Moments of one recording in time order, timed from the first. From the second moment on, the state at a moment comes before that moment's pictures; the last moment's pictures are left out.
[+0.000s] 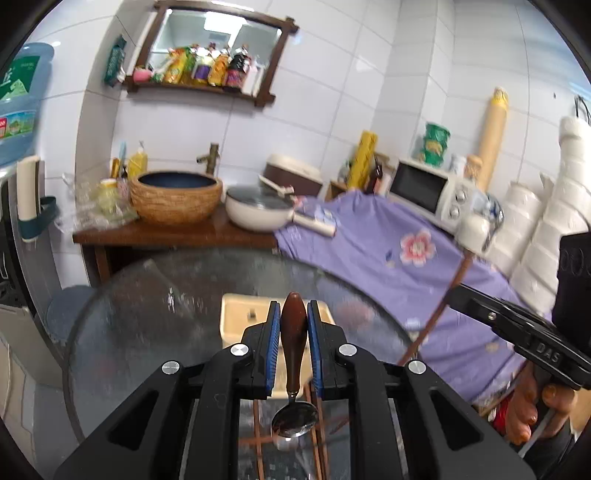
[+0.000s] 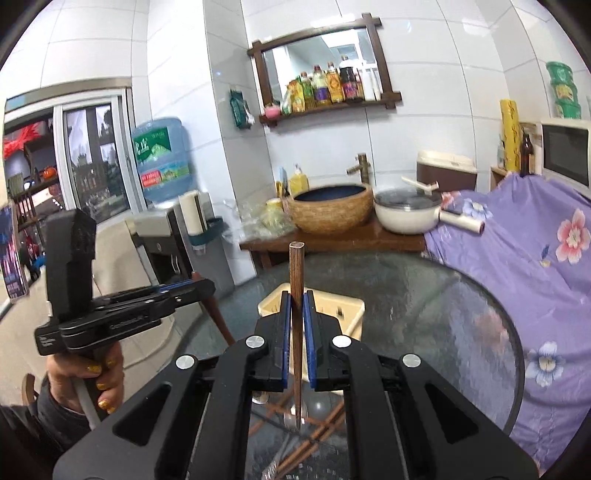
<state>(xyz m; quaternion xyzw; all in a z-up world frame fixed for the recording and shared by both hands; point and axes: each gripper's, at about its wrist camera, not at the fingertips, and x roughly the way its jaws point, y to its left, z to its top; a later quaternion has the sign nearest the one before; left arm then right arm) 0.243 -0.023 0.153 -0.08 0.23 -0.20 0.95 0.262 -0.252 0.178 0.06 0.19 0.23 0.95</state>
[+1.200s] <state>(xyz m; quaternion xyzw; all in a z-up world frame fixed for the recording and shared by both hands) 0.370 -0.057 0.096 -0.05 0.28 -0.10 0.95 0.379 -0.214 0.125 0.04 0.19 0.16 0.97</state>
